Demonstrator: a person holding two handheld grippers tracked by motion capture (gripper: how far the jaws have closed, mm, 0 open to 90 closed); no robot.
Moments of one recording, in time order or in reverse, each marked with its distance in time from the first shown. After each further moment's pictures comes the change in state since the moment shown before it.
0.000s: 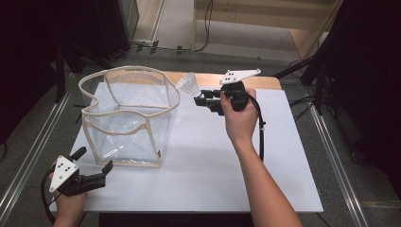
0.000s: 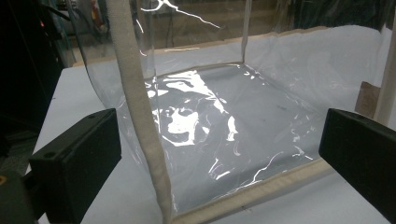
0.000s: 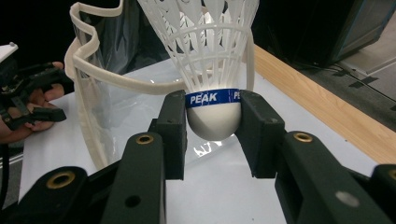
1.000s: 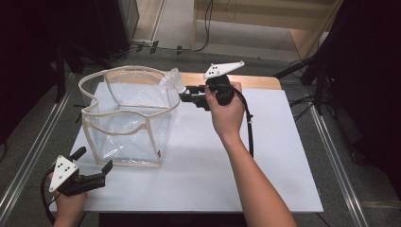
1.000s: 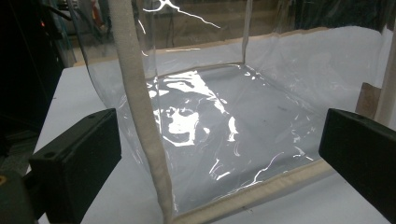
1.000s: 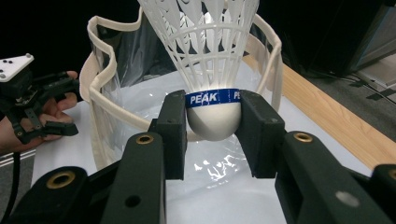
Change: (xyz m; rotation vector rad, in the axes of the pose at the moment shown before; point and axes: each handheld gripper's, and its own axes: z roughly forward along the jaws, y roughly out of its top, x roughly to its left) left arm 0.001 0.000 0.000 0.001 0.000 -0.003; right arm 0.012 0.027 0.028 0.006 0.052 -0.034
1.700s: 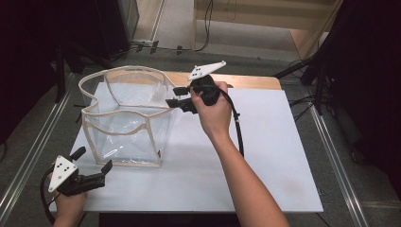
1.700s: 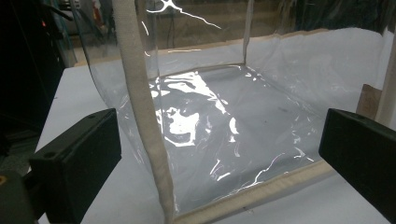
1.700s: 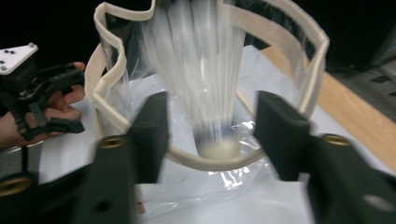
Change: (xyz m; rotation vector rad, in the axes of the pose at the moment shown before) left arm 0.001 0.000 0.000 -0.006 0.002 -0.008; right arm 0.008 0.006 0.032 0.057 0.062 -0.017
